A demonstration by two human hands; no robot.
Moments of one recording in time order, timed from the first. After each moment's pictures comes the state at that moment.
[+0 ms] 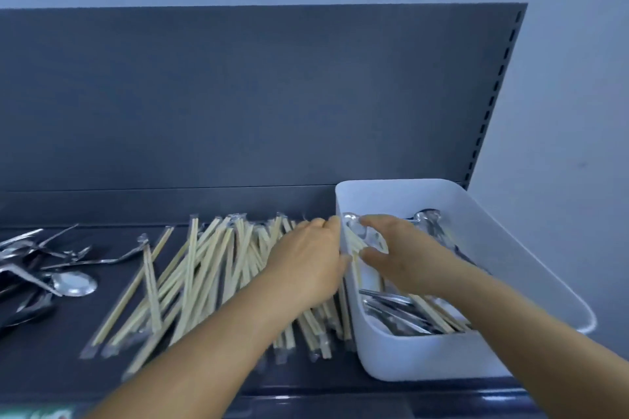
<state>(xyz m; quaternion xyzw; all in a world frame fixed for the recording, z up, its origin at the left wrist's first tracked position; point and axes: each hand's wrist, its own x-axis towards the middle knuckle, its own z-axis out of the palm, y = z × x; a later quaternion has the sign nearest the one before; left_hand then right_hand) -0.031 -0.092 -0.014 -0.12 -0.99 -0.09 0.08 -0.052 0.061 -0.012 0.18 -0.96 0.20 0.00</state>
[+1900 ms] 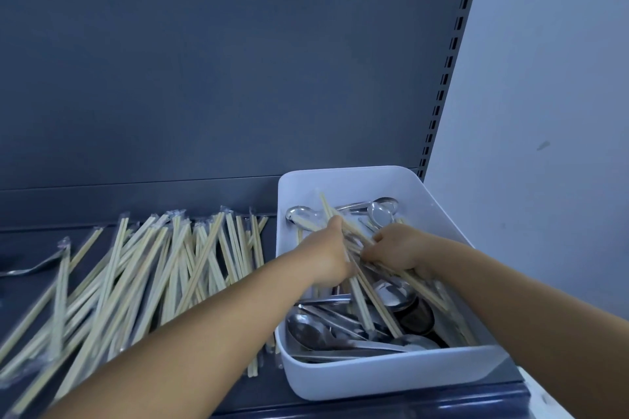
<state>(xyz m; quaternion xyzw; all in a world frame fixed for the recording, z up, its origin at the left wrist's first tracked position) -0.105 0.007 -0.049 -0.08 -0.95 -0.25 -0.17 -0.126 0.151 -0.047 0.00 -0.95 0.22 -0.20</state>
